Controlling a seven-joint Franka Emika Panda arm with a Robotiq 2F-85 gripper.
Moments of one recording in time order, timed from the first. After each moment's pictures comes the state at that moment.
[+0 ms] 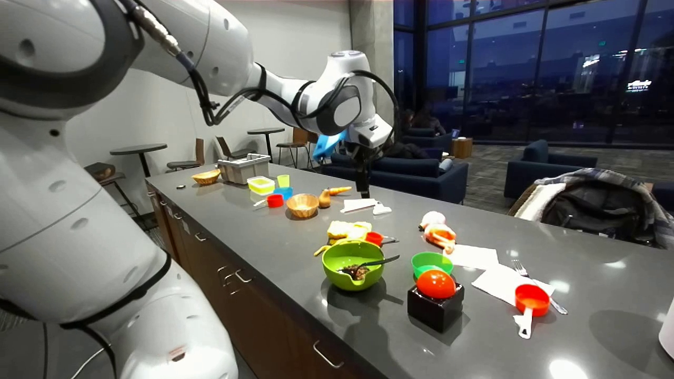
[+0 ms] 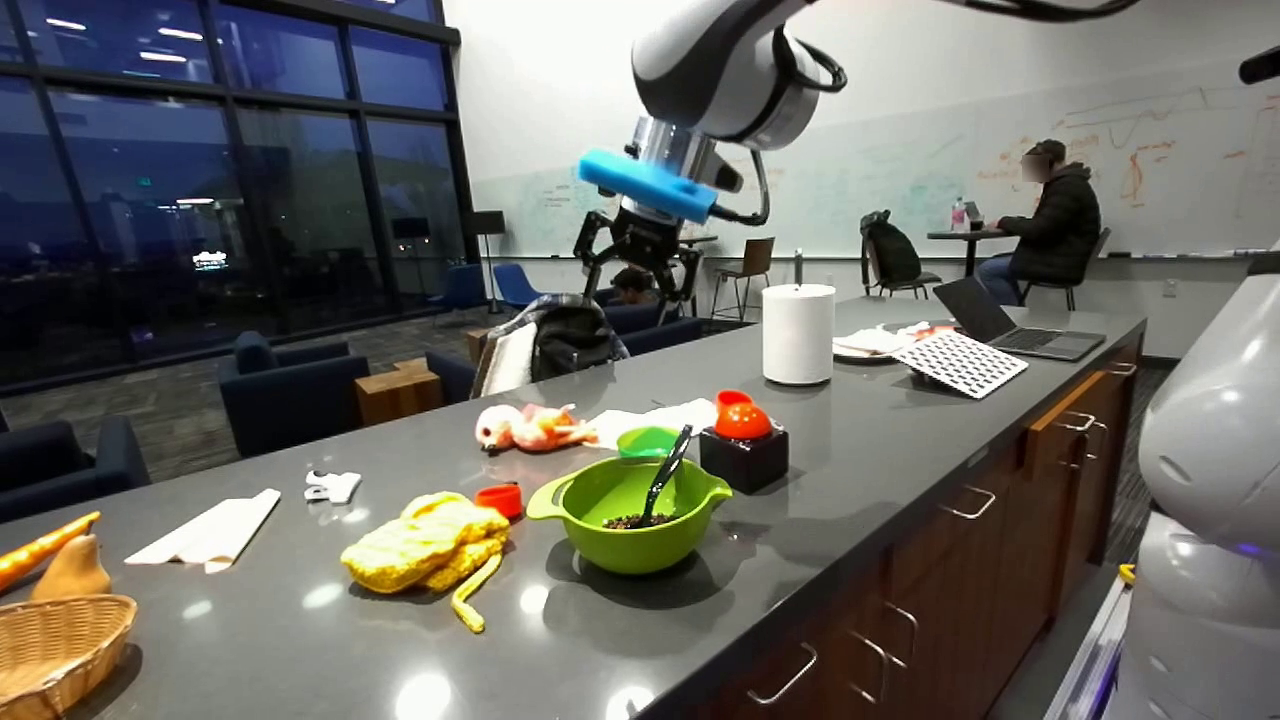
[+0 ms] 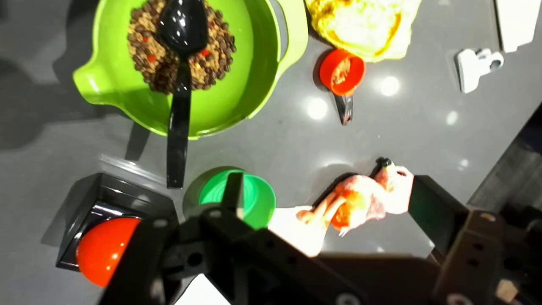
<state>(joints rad) -0.09 -0.35 0.22 -2.31 0.27 2.36 0.98</state>
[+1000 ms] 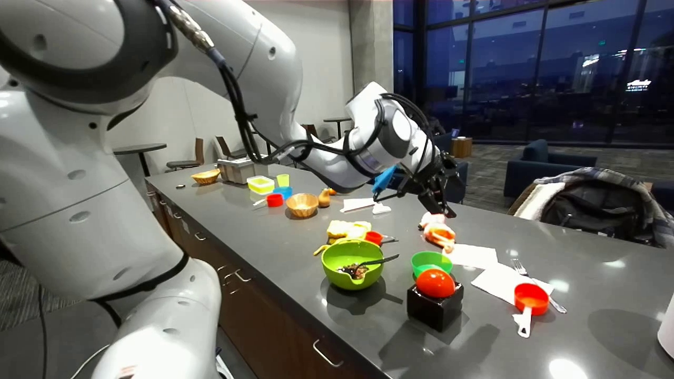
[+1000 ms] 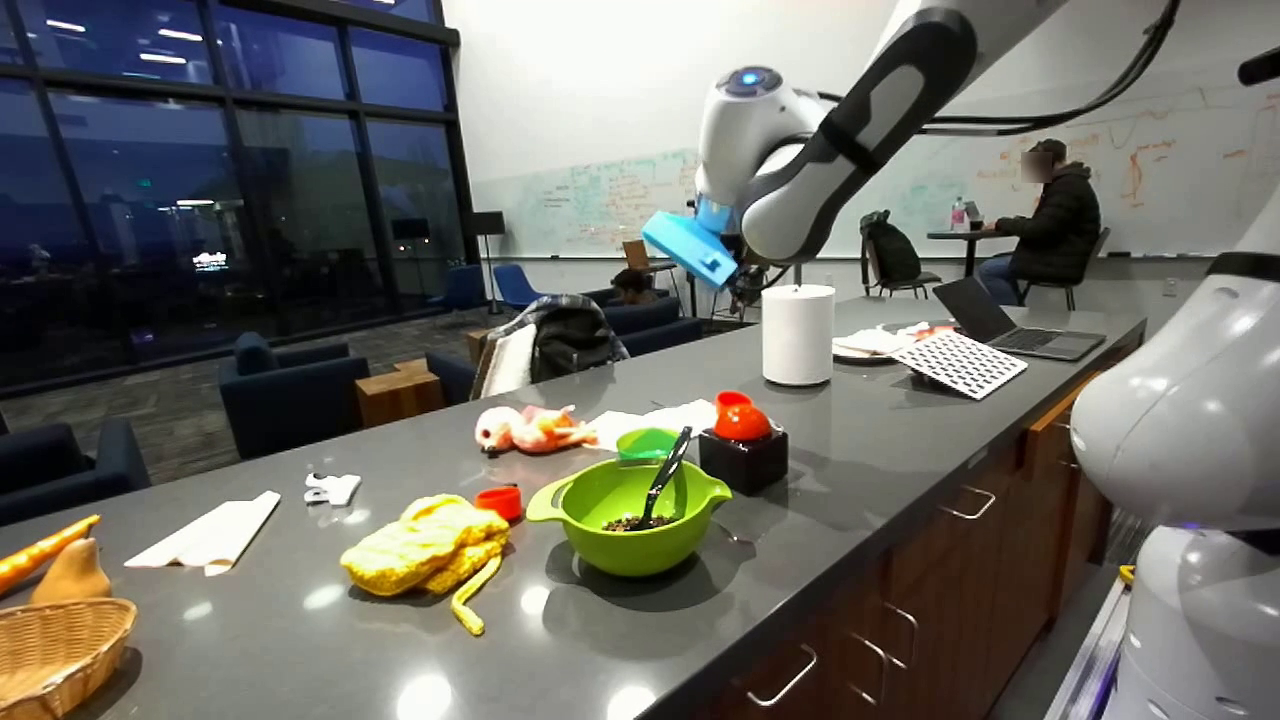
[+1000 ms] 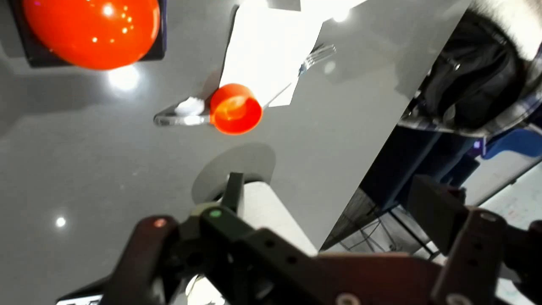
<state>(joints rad) -0.50 -0.28 0.33 -2.38 -0.63 2.74 1.88</state>
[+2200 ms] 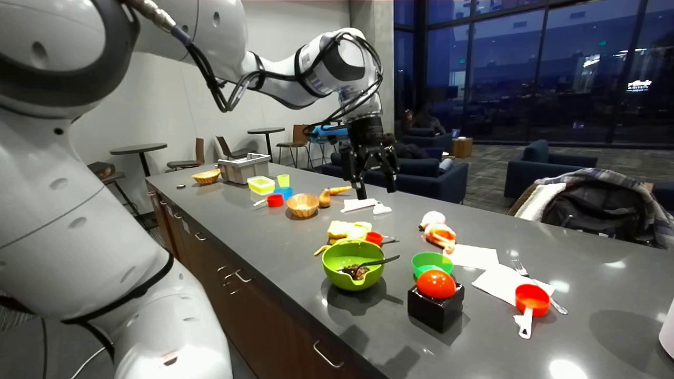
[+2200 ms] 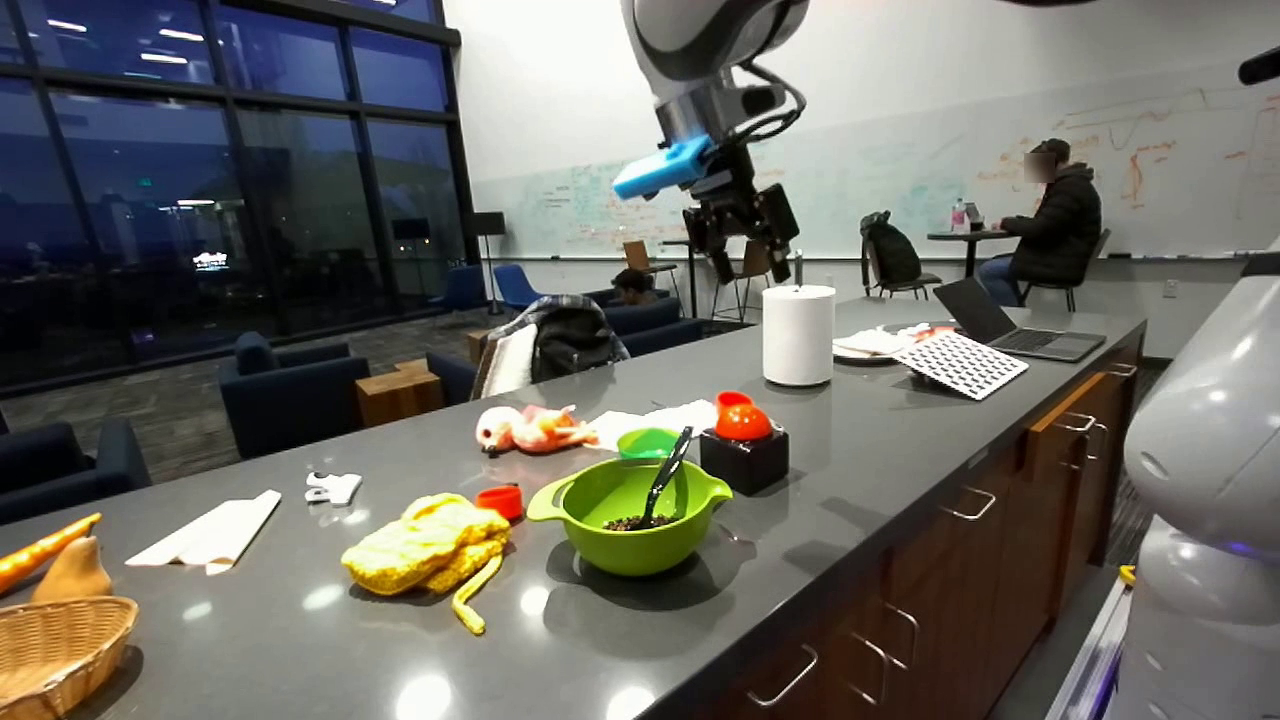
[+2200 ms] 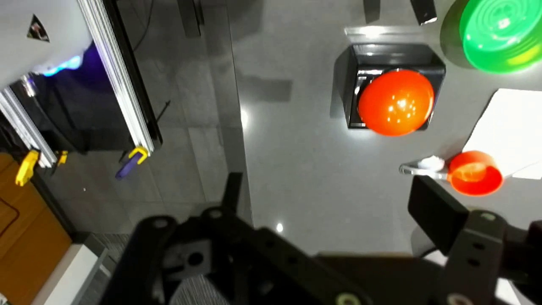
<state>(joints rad) -0.15 -0.35 0.24 -2.08 -0.21 1.63 1.76</state>
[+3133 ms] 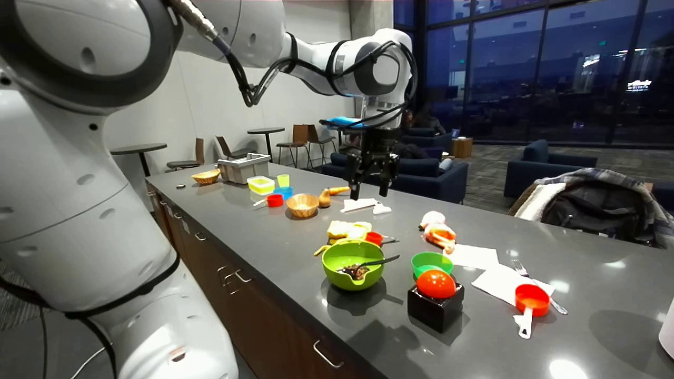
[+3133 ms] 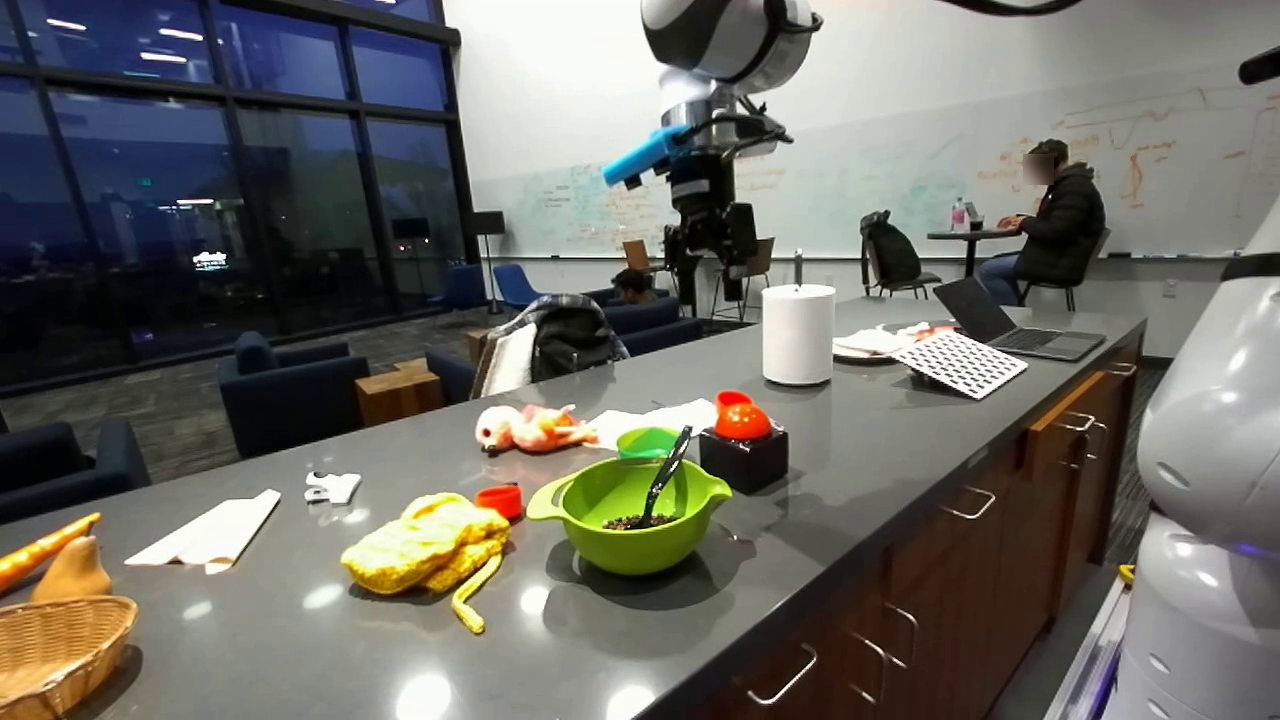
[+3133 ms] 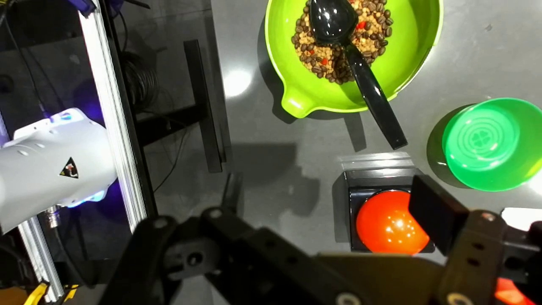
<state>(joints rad) -0.09 -0.25 0.09 -2.04 0.13 1.67 1.71</state>
